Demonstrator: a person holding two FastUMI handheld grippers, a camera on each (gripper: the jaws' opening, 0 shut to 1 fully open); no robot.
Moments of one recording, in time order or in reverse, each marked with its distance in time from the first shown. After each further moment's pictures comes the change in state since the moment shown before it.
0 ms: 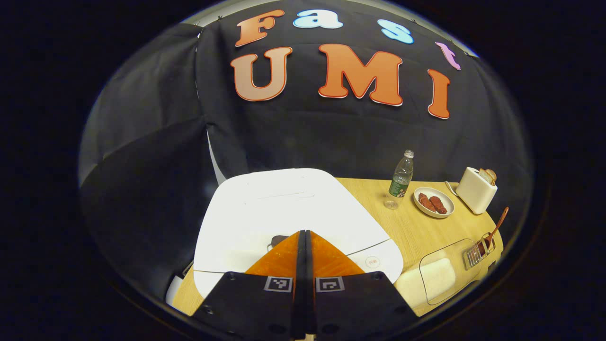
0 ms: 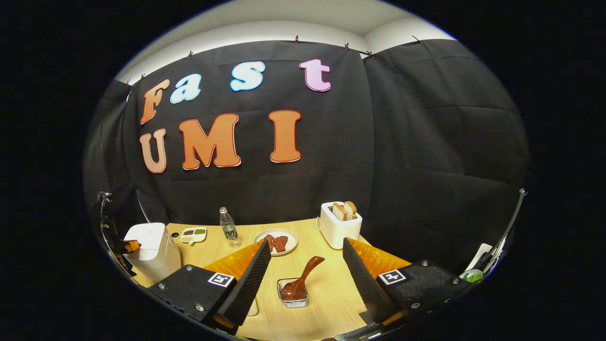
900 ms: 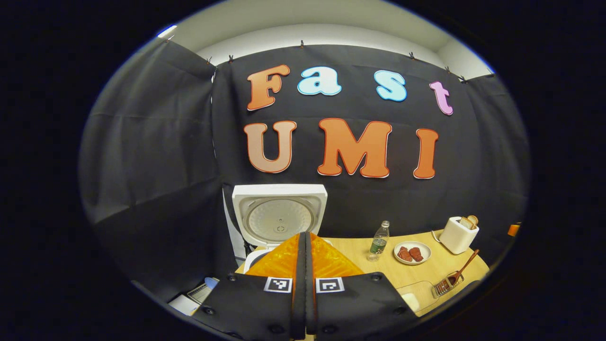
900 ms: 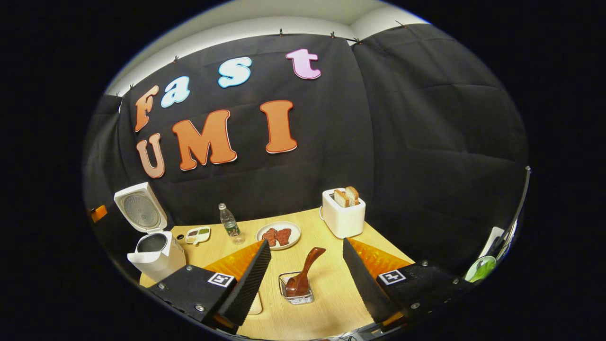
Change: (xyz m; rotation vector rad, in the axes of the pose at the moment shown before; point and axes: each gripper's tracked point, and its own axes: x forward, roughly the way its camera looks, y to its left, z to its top) left arm -0.150 -0.018 0.132 -0.032 -0.320 0.042; right arm 0.021 -0.015 -0.034 0.097 0.071 0.030
